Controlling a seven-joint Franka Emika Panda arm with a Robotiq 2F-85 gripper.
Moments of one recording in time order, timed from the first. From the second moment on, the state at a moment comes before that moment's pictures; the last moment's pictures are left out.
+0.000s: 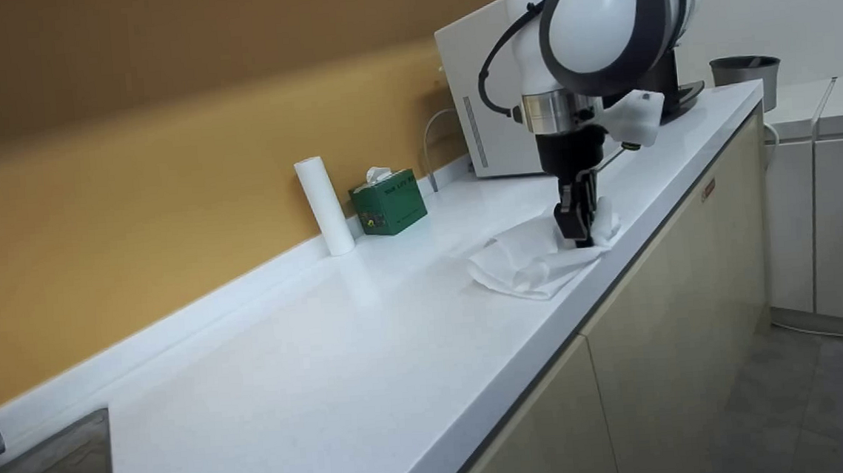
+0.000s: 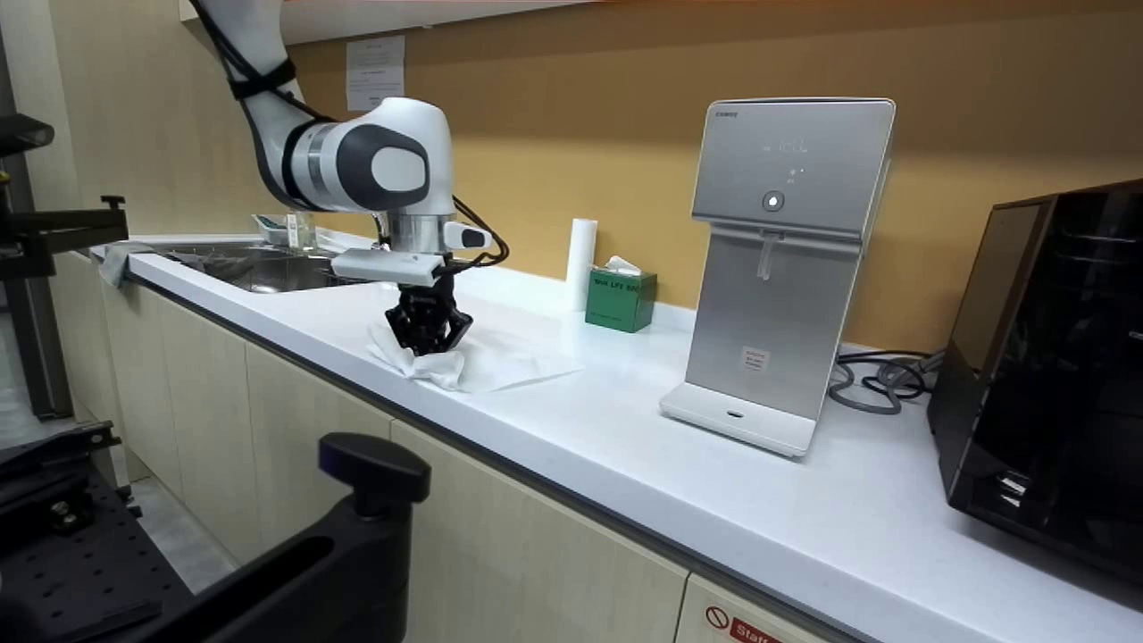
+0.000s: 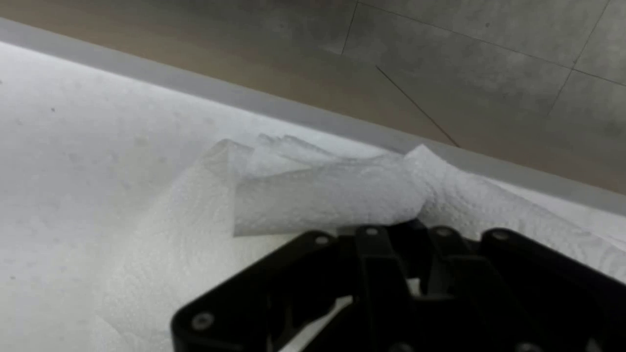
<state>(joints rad) 0.02 0.14 -0.02 -2.52 -0.11 2.76 -0.18</state>
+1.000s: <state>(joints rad) 0.01 0.24 -0.35 -2.42 -0.67 2.82 0.32</state>
